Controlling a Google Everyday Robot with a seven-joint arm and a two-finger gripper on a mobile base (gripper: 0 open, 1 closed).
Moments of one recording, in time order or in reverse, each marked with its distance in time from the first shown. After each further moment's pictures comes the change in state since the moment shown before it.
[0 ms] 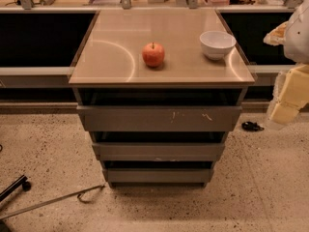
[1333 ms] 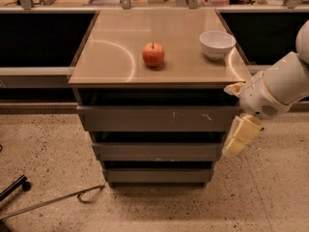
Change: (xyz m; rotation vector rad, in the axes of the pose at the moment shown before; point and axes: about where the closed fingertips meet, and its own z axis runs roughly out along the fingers) arm -0.005 0.011 0.159 -0.147 -0.267 0.023
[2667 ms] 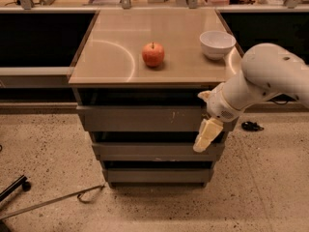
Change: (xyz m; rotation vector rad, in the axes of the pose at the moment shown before) arm -0.014 -0.043 0.104 -0.011 -0.027 -0.042
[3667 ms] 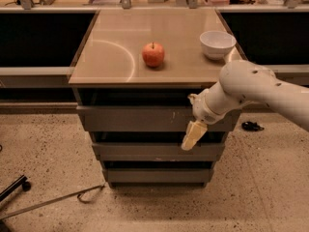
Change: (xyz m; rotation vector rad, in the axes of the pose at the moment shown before) arm 0.000 -0.031 0.061 0.064 0.008 -0.040
